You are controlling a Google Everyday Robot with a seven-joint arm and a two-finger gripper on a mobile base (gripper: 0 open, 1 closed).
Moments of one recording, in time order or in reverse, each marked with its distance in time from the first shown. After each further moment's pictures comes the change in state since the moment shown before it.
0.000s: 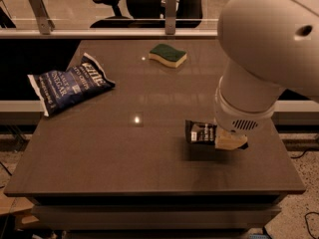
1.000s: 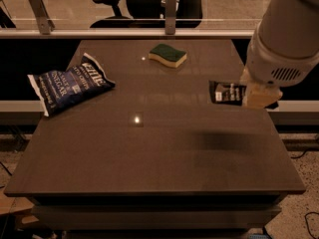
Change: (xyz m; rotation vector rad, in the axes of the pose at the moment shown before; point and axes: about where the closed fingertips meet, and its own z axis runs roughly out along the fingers) arm 0.038 -0.057 -0.066 0.108 0.016 0.022
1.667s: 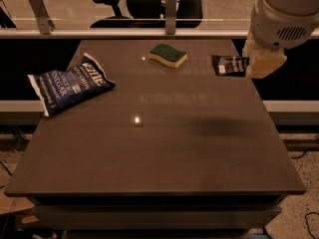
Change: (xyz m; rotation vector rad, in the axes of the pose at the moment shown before) arm 0.005 -0.055 -0.022 0.033 0.002 -0.053
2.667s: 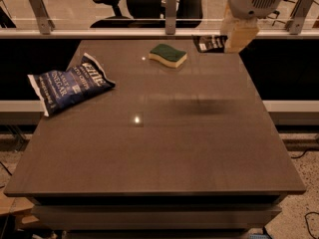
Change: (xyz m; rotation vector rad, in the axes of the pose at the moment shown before) arm -0.037 -0.070 0.008 -0.007 -0.072 -0.104
